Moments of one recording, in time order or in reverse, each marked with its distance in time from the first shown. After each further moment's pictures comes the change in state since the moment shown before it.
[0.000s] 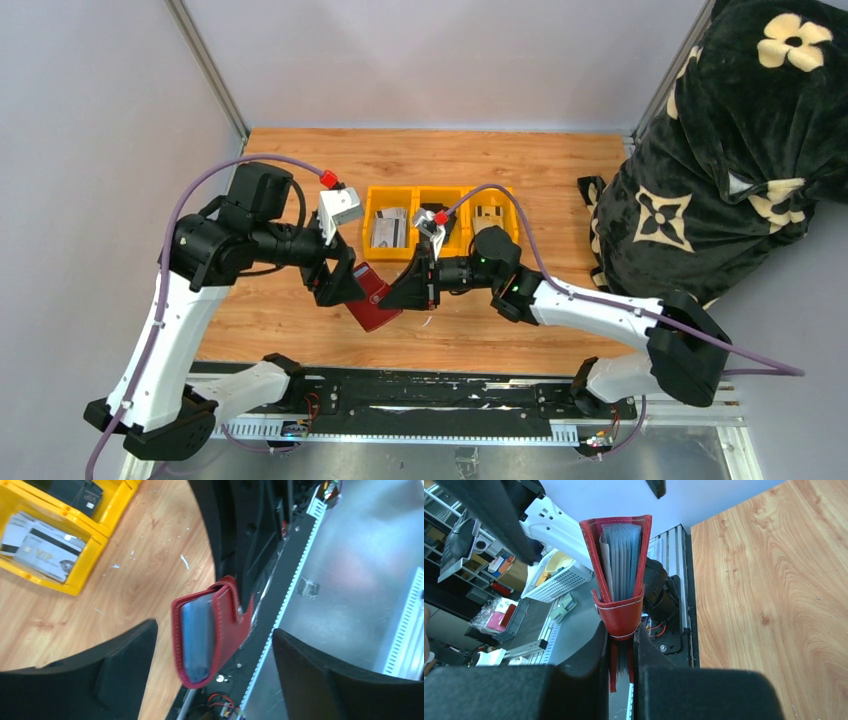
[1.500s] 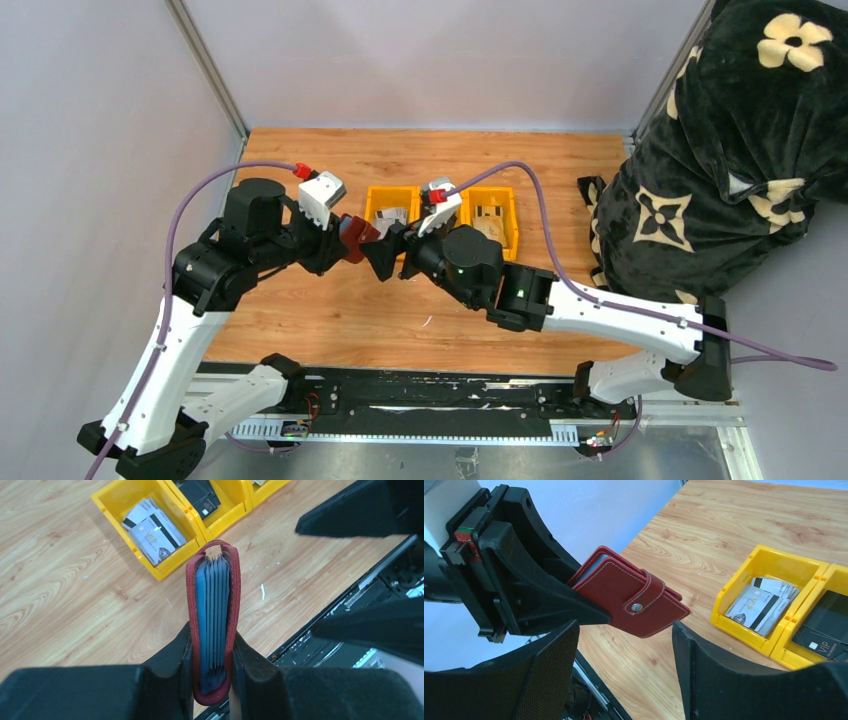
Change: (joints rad) left arm -0.005 -0.150 -0.233 0.322 -0.417 -0.233; right arm 0.291 -0.075 0.408 -0.608 1.141 -0.185
